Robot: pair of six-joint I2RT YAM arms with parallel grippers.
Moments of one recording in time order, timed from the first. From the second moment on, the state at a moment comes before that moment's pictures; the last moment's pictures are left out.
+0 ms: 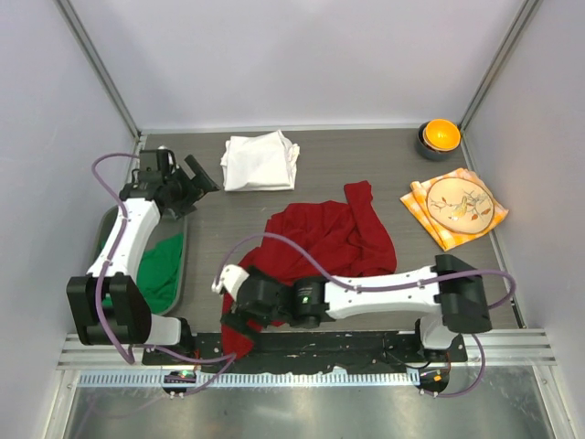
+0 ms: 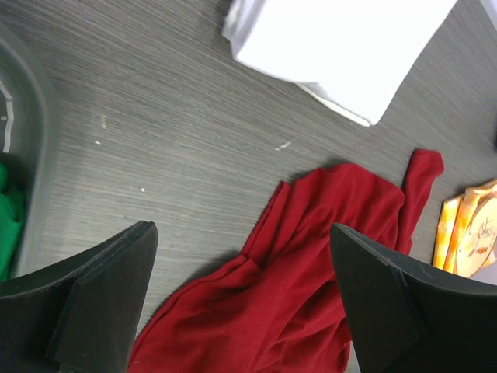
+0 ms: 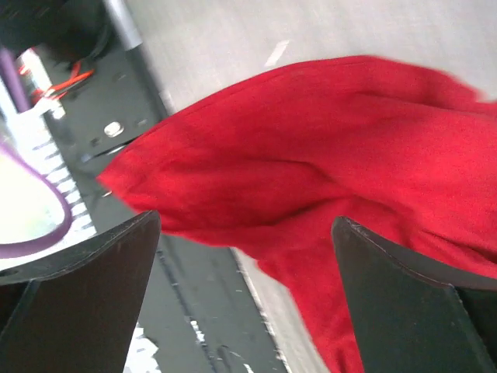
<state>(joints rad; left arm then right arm) 0.03 1.38 1.14 -0.58 0.21 -0.65 1.49 1.69 1.26 -0.36 0.20 0.20</state>
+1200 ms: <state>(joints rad) -0.44 2.13 1.63 -0.77 0.08 -0.61 1.06 1.09 0.94 -0.34 0.58 0.35</state>
